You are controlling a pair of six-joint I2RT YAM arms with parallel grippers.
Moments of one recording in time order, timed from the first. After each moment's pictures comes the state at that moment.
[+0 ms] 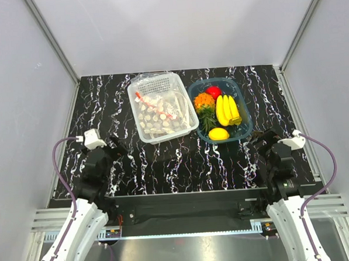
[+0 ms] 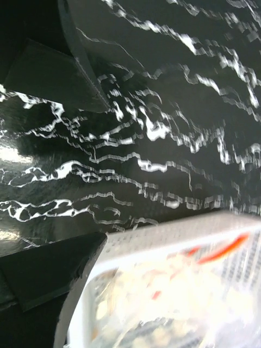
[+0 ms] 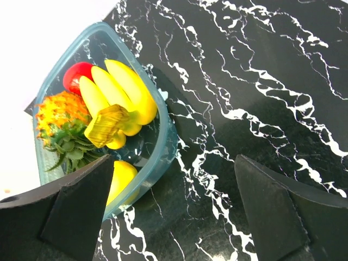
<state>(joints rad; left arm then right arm) -0.26 0.45 0.31 -0.15 -0.30 -0.40 0.09 0.33 0.30 -0.28 0.35 0.70</state>
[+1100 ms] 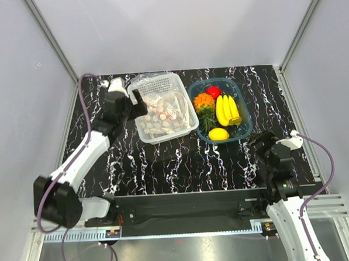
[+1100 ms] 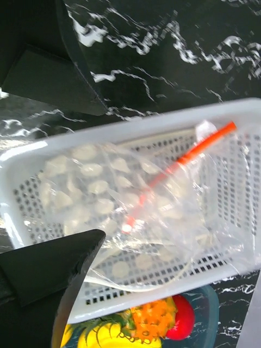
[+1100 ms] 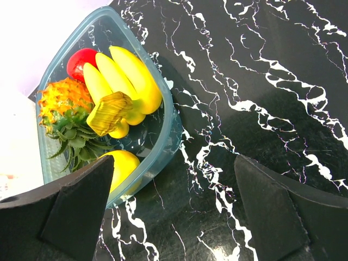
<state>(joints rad) -0.34 1.25 0.99 -0.22 -0.16 -0.46 0.09 0.32 0.28 -0.27 0.29 0.69</state>
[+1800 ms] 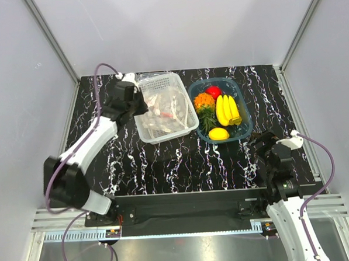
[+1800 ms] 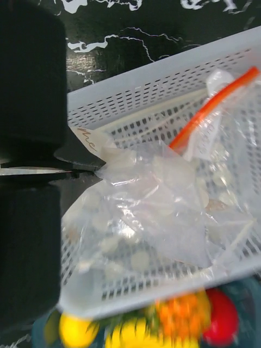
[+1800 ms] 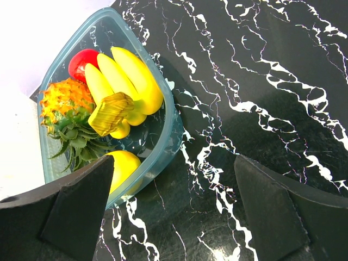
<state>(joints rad) -0.37 1.51 1.21 -0.33 -0.05 -0.42 0.09 0.31 0.28 -0.27 0.29 0.69</state>
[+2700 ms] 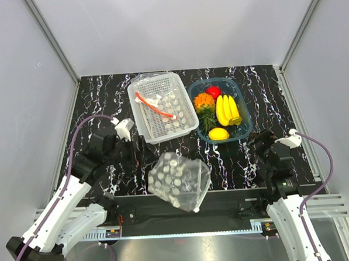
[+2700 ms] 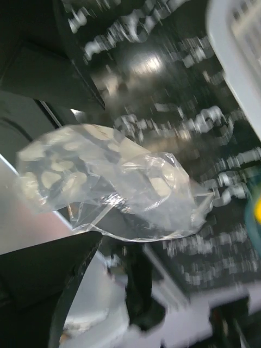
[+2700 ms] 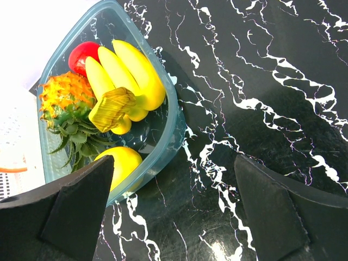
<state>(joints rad) -0.48 0.76 0.81 -0.69 0.42 -0.54 0.09 0.35 0.28 -0.25 0.27 0.69</state>
